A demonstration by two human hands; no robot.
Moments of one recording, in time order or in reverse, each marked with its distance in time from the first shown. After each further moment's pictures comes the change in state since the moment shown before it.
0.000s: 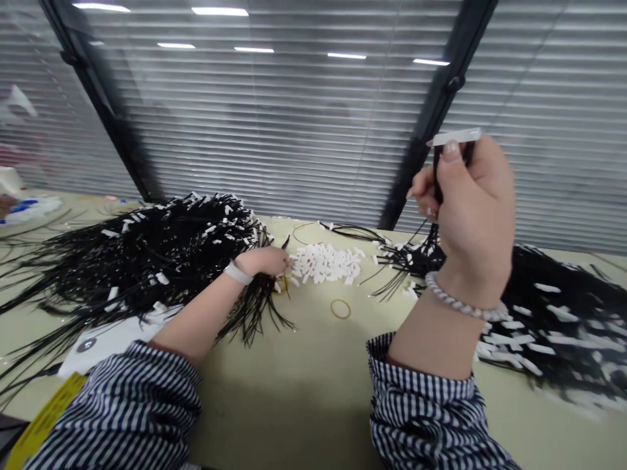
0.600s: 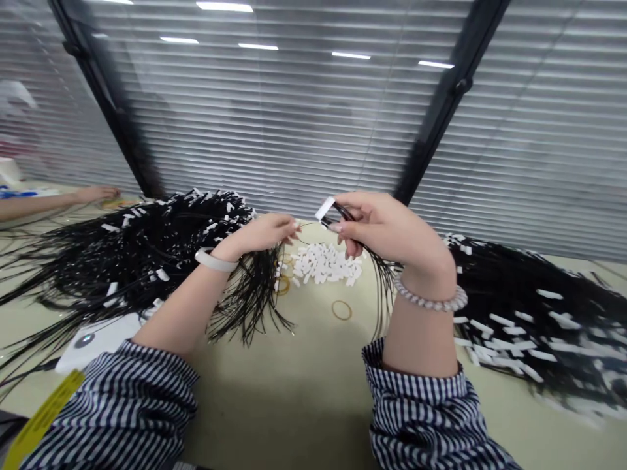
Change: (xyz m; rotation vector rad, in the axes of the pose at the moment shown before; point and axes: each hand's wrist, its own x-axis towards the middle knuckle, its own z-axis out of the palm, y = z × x) left_hand -0.035 0.004 -0.050 -0.513 0.353 0.052; right_hand -0.008 -0.009 0.038 -0.165 -0.854 0.212
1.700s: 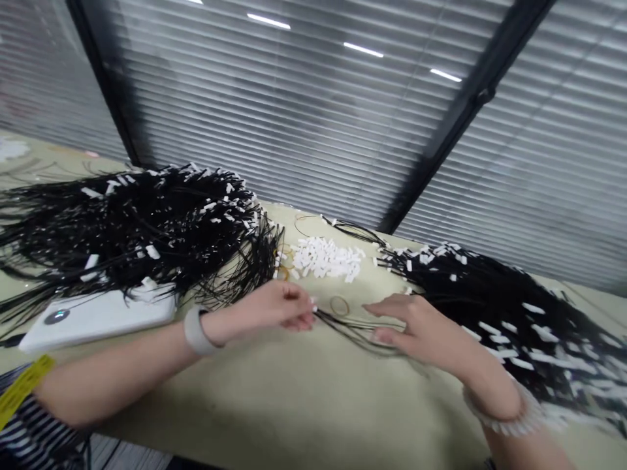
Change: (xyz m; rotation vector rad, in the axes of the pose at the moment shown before) left_hand -0.083 0.028 0.088 -0.927 -0.234 -0.301; right_hand -0.096 0.064 0.027 -0.611 -0.228 0.019
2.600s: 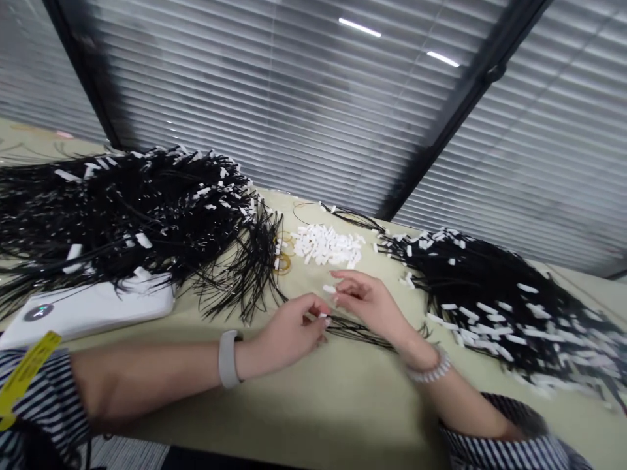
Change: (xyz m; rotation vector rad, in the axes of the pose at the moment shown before) left_hand 0.000 -0.041 0.051 -0.009 0.174 0.146; right_hand 0.042 -0.019 0.078 0.794 0.200 0.236
